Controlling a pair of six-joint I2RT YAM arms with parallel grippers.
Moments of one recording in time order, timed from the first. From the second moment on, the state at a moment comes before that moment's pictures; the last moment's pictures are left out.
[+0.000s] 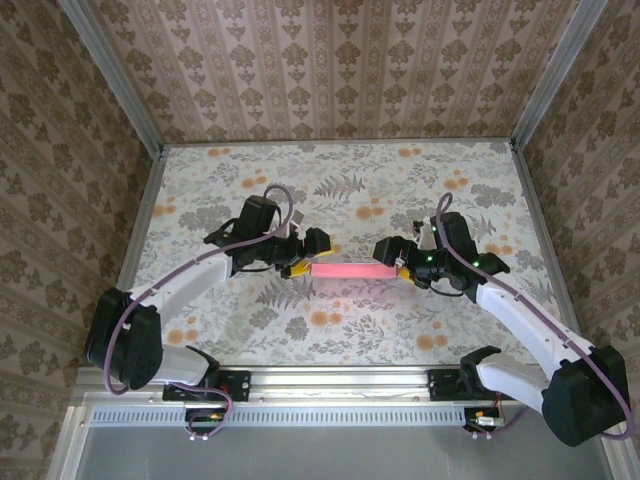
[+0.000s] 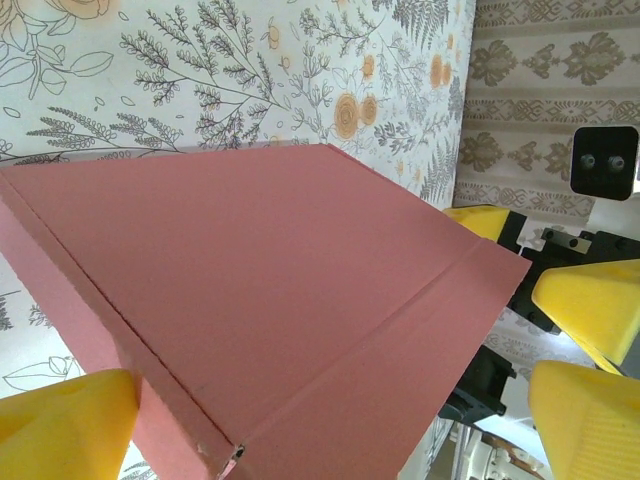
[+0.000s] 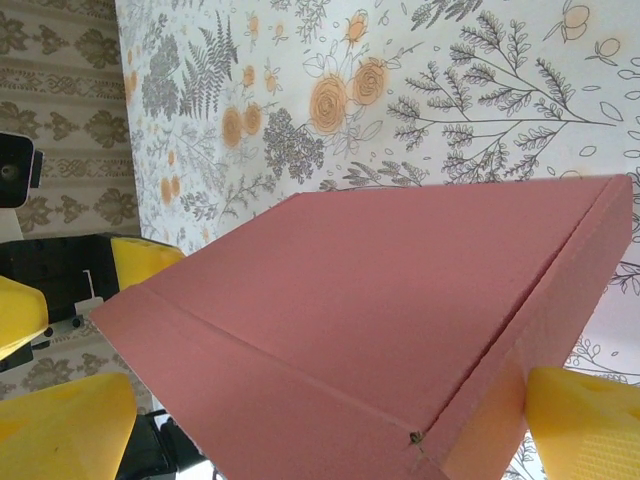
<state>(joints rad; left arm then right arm) -0.57 1.38 0.89 -0.34 0.75 -0.87 0.33 1.07 0.71 -0.43 -0.53 0.82</state>
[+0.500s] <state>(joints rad) -0.55 1.47 0.90 -0.32 0.78 -0.89 0.32 1.16 0.71 -0.39 -0.53 0.82</state>
